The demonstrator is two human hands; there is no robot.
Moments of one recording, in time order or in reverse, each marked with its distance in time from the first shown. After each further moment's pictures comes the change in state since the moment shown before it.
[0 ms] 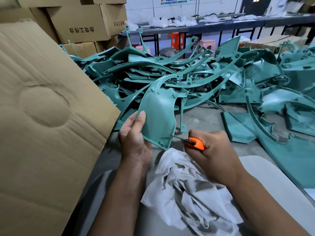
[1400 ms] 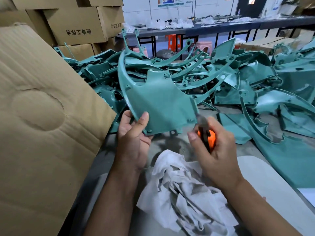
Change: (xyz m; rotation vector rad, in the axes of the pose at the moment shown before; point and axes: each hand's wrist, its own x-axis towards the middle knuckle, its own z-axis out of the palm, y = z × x) left_hand -0.011 0.013 0.008 -0.093 -0.279 -0.042; right_hand -0.003 -0.014 -0.002 0.269 0.305 0.031
